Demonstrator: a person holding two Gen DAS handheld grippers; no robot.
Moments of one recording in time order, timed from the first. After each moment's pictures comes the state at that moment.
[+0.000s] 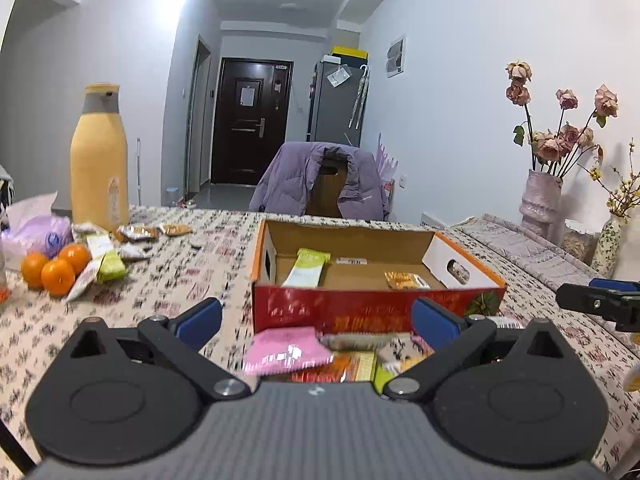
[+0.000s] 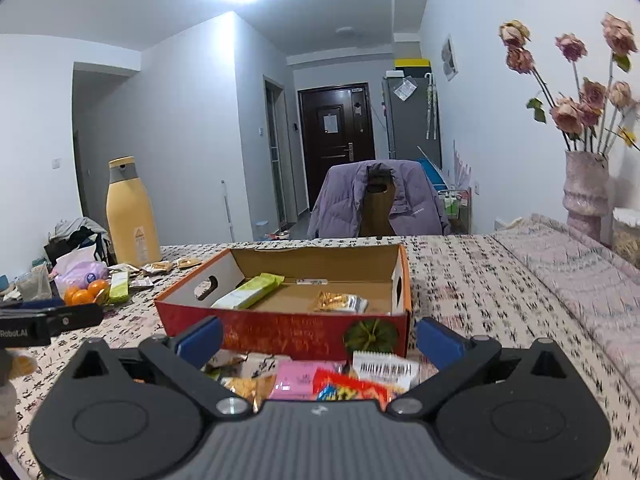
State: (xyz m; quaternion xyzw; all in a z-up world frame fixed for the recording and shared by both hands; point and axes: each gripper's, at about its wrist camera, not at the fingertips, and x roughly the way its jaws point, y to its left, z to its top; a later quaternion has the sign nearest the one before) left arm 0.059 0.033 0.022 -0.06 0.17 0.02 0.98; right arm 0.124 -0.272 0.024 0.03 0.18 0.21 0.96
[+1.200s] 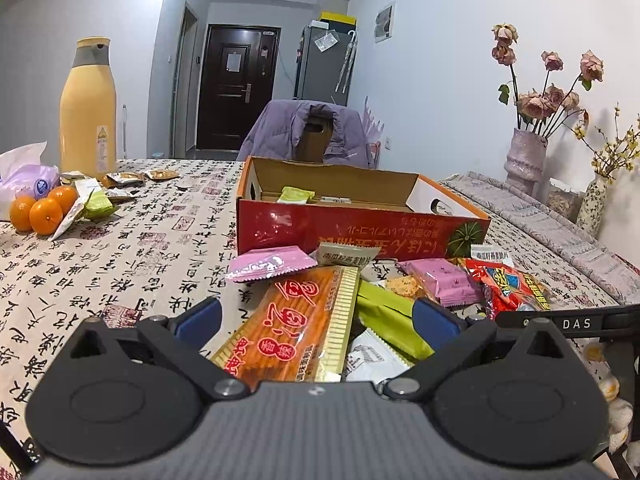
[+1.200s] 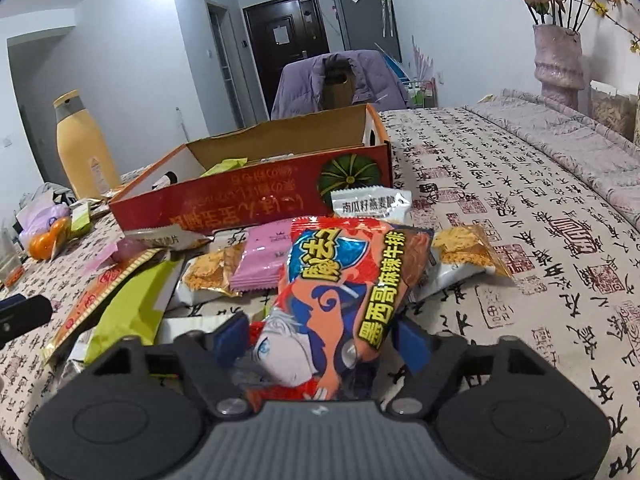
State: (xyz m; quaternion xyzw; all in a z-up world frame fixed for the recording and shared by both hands) left arm 0.038 0.025 -0.021 -0.06 0.22 -0.01 0.97; right arm 0.132 -0.258 -0.051 0.06 0.33 0.16 0.93
